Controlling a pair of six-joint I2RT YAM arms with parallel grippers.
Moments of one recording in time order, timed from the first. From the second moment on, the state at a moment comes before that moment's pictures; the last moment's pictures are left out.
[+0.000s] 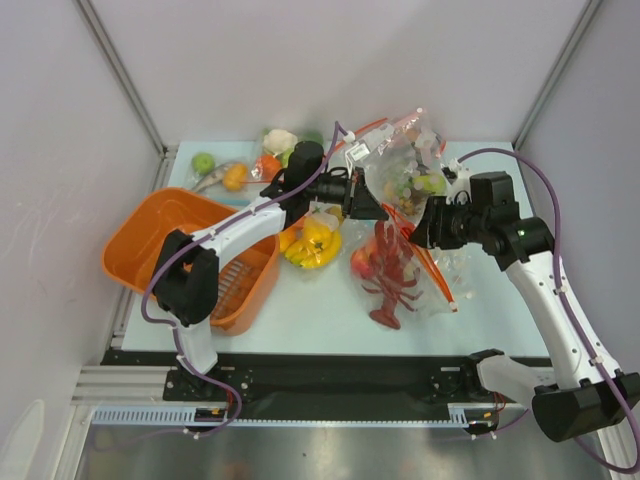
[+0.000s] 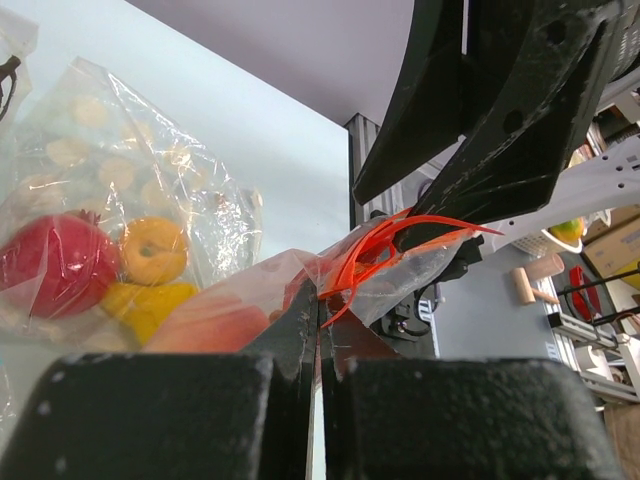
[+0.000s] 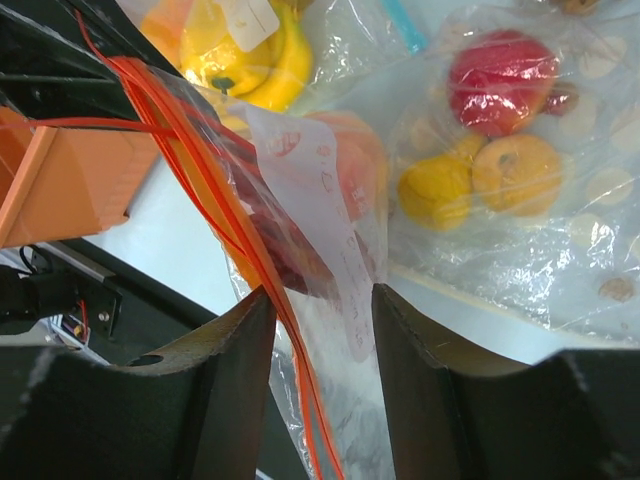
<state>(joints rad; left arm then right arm) -0.62 1.84 1.46 0.17 1.02 -0.43 0.26 1.10 1.24 -0.87 -0.35 0.24</state>
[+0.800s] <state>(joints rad) -0.67 1.70 1.54 0.00 0.73 -0.43 0.26 1.09 1.33 -0.93 -0.27 0.28</state>
